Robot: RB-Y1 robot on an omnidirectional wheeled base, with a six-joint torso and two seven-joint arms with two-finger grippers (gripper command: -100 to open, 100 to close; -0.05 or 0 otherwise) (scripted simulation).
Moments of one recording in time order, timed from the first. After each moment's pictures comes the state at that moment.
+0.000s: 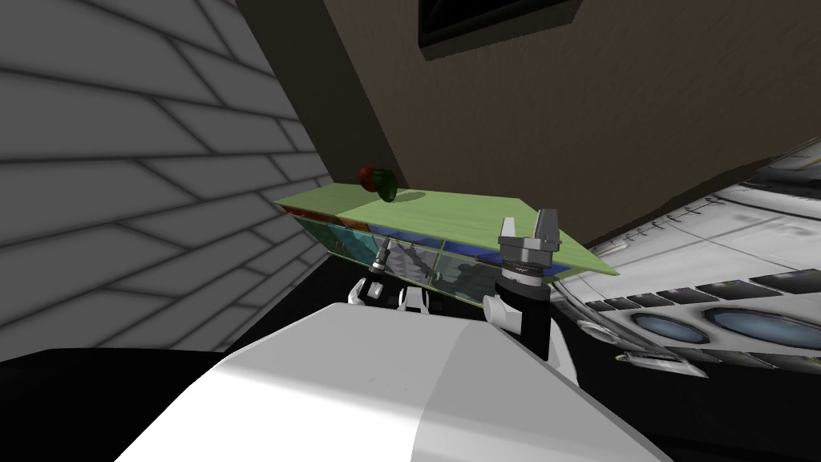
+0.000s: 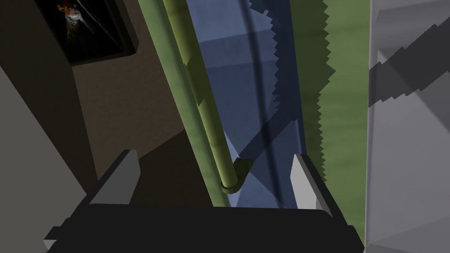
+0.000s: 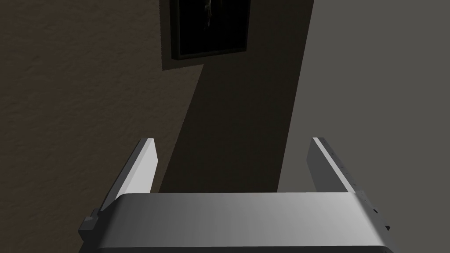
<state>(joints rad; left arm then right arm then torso) 0.12 0.14 -0.17 -1.29 -0.07 -0.85 -0.08 0.52 -0.03 -0.07 -2.38 0.11 -0.53 -0.10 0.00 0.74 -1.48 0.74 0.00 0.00</state>
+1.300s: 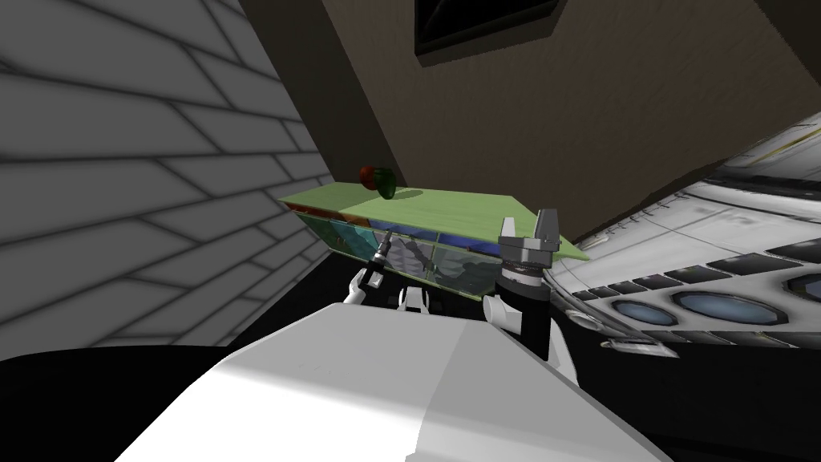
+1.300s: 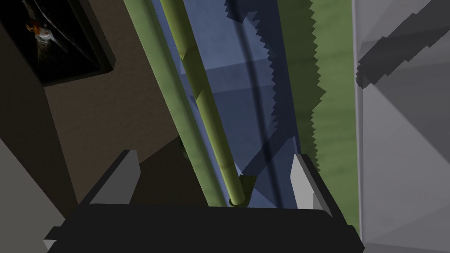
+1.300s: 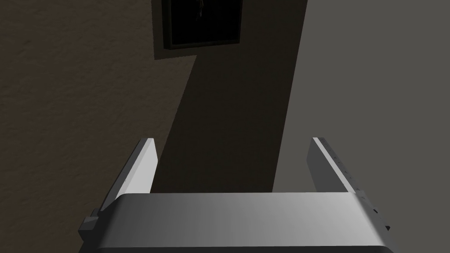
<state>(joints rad) 0.03 0.17 -0.16 -1.33 -0.08 -0.62 -0.05 0.52 -0.03 -0.07 -2.38 0.11 -0.53 -0.10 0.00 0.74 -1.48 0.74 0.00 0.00</state>
